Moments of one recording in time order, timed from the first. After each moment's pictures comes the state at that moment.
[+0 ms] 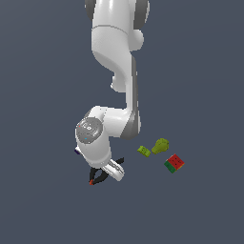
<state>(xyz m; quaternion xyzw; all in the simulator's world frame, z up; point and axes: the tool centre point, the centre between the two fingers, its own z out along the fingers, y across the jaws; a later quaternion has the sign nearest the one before) 0.120 -0.082 0.065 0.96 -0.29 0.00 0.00</state>
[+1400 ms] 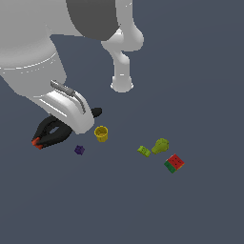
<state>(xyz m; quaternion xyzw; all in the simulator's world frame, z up) 0.105 -0.145 0.362 0.96 -0.30 0.00 0.00</state>
